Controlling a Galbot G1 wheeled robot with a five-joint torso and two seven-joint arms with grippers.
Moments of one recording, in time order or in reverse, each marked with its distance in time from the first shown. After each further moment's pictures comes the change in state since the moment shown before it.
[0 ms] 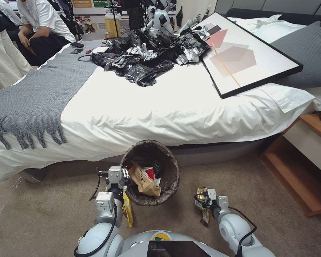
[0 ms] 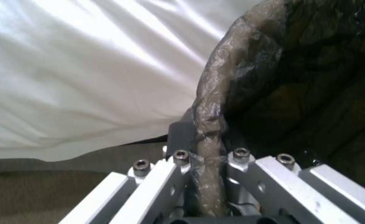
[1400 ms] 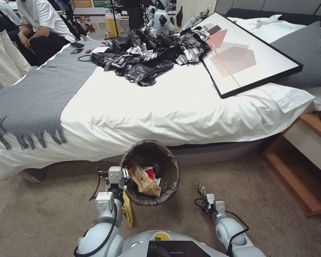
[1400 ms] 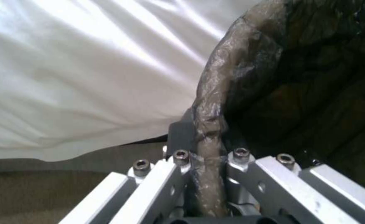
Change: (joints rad) left arm 0.000 0.000 0.000 0.000 0.000 0.000 0.000; right arm 0.053 0.055 0.007 -0.191 -0.100 0.104 -0.059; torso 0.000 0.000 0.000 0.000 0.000
